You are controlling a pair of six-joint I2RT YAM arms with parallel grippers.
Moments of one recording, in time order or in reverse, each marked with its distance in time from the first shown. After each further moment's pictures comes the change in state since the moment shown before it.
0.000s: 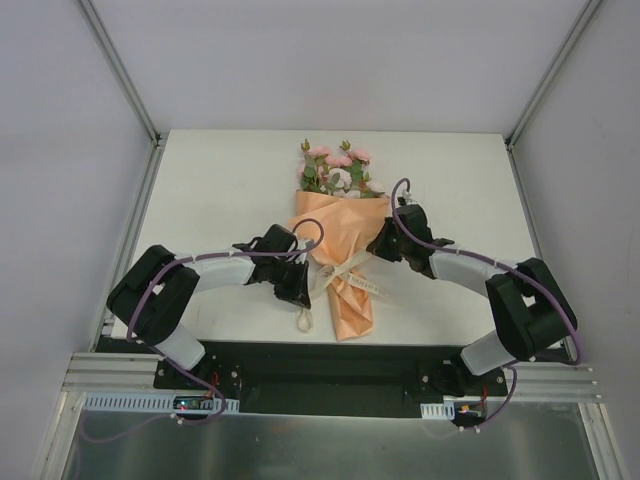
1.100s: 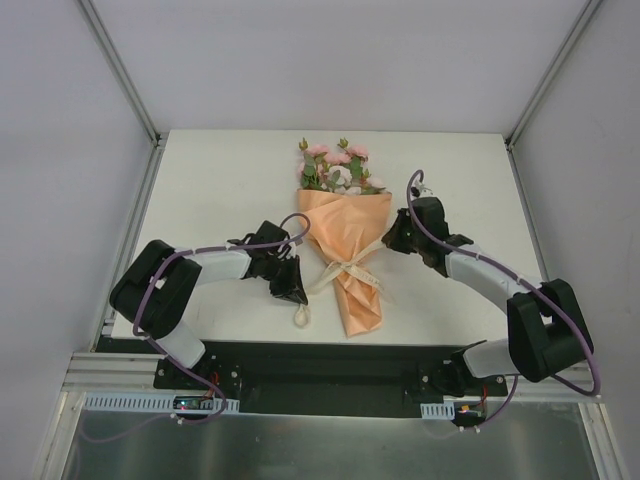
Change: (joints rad) left arm 0.085 0.041 0.003 -0.043 -0.019 -0.127; right arm -0.068 -0.129 0.029 -0.105 0.008 -0.154
